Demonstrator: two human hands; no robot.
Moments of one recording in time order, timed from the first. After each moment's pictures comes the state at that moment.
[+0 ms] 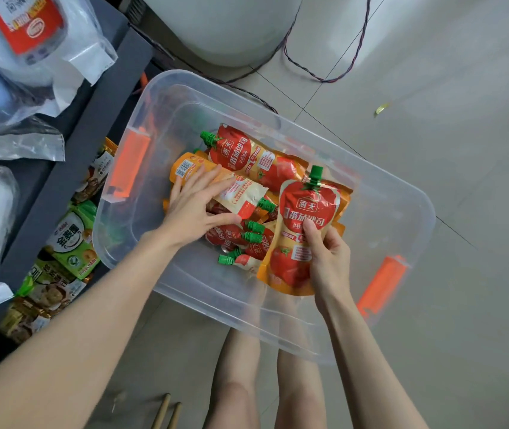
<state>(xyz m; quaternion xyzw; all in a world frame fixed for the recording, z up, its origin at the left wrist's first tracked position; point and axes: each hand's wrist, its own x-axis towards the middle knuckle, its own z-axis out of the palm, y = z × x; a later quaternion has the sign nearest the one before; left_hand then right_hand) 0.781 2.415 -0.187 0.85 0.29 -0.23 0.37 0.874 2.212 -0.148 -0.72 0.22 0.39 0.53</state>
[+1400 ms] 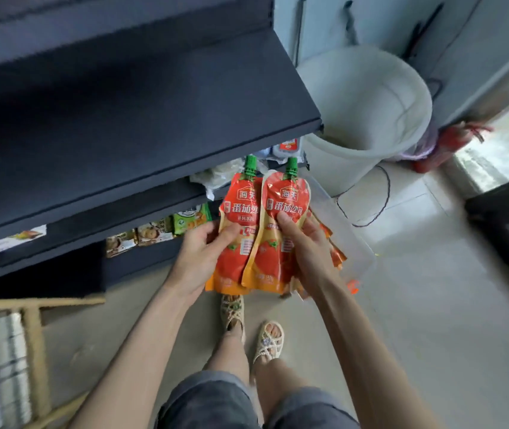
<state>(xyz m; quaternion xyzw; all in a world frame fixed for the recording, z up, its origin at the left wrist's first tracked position) 0.604 2.228 0.251 0.40 0.54 0.30 0.67 0.763 2.190 0.228 -0.57 -0.18 0.61 0.53</state>
